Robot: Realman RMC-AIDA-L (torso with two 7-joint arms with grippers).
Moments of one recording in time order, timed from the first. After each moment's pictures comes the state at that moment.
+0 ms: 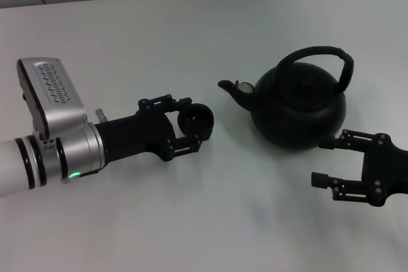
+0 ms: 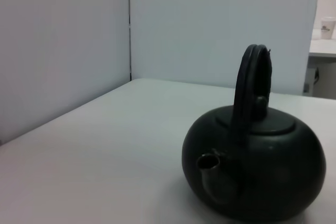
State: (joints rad) left arm -0.76 -2.08 0.53 0.02 2.02 1.20 -0.71; right arm 0.32 2.06 -0.29 -0.60 -2.25 -1.83 0.97
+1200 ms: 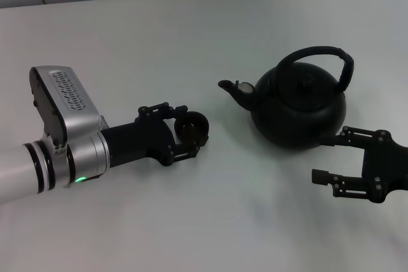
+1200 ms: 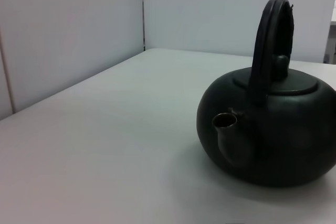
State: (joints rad) left arm -0.77 -2.08 0.51 -0.04 2.02 1.08 -0.67; right arm 0.33 2.06 -0.29 -0.60 -2.25 -1.83 0.98
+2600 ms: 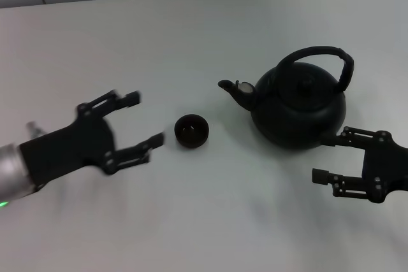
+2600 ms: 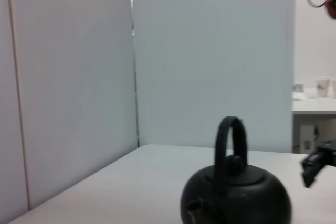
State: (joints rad) left arm -0.55 -2.06 0.48 0.23 2.01 1.56 -0.69; right arm 0.32 2.06 -0.28 -0.60 -2.25 -1.82 0.98
